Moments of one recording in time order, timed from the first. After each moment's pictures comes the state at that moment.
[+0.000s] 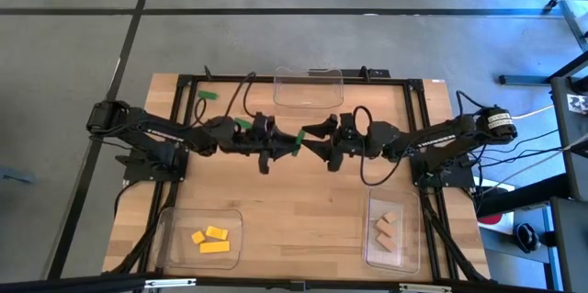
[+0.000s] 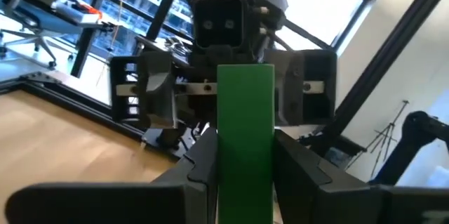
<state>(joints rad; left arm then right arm) -0.04 1.37 0.72 0.83 -0.03 -0.49 0.08 1.42 0.72 0.88 0.19 0.50</state>
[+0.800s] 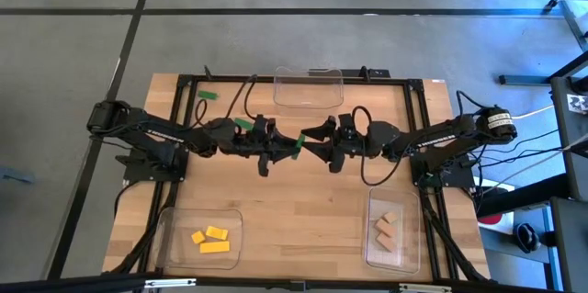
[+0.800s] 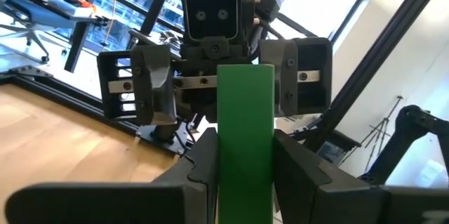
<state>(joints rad) -0.06 1.37 0.72 0.82 -0.02 -0.49 0.07 1.42 0.72 0.88 0.13 0.54</state>
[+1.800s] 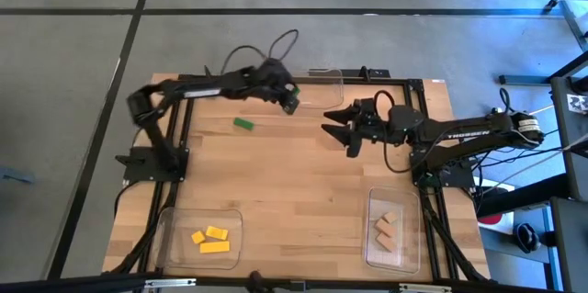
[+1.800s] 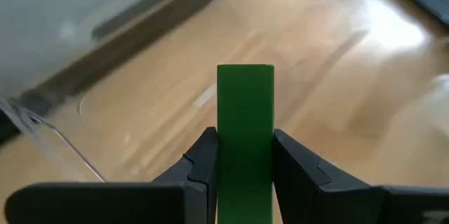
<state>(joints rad) 0.49 1.71 1.25 -0.26 0.01 -0.34 0.00 1.11 0.72 0.42 0.17 0.44</state>
